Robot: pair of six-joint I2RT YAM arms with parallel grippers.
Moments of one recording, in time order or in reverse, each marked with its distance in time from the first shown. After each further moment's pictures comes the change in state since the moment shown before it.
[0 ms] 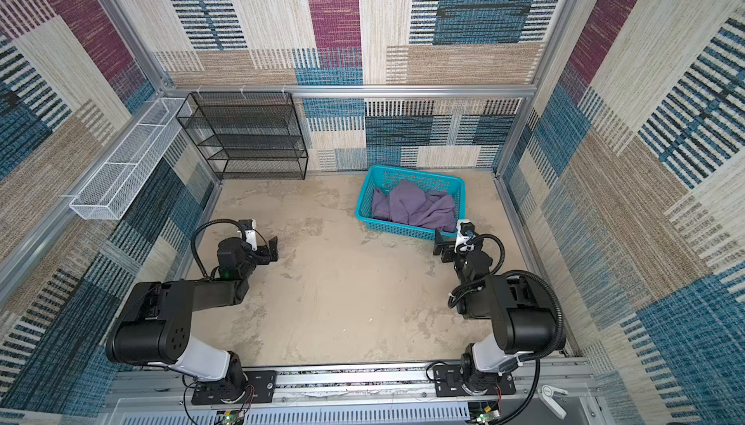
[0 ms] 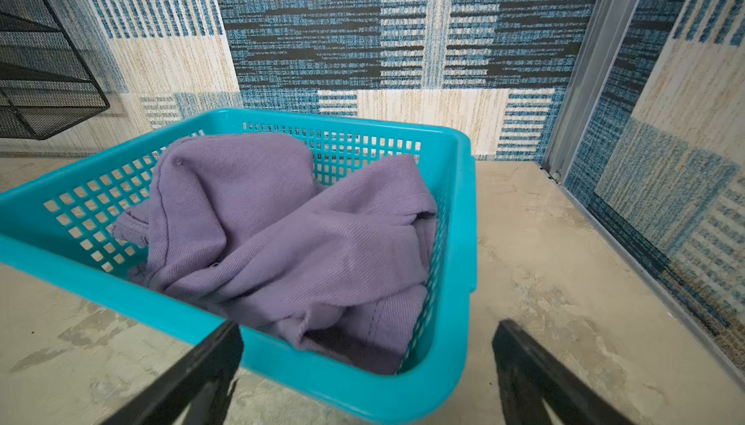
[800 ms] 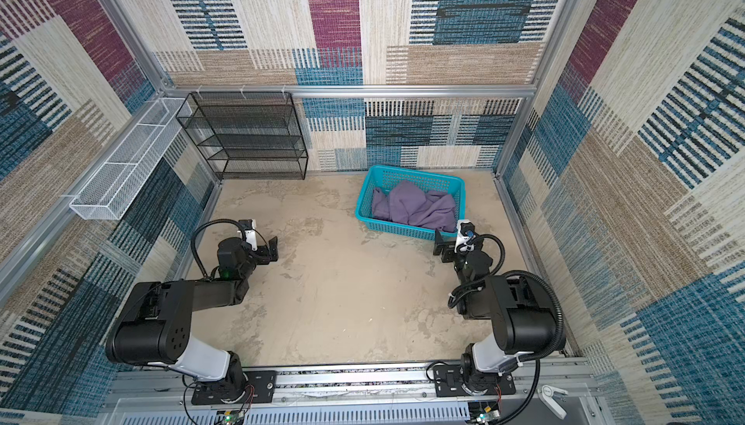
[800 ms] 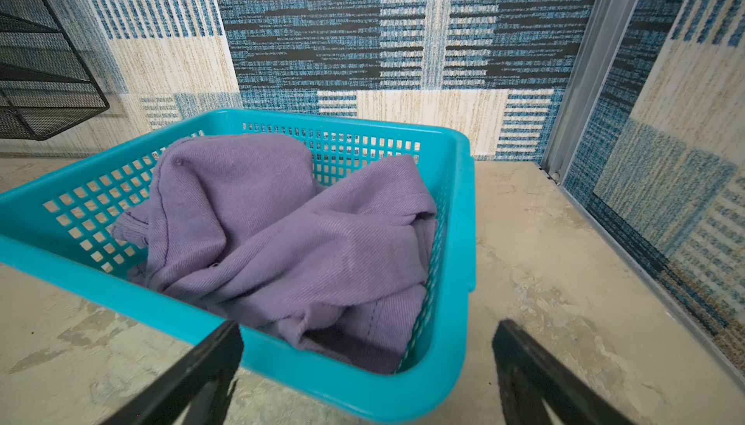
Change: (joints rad) left arm 0.000 0.000 0.000 0.000 0.000 0.001; right arm -0.001 -0.002 -0.001 0.001 0.003 0.000
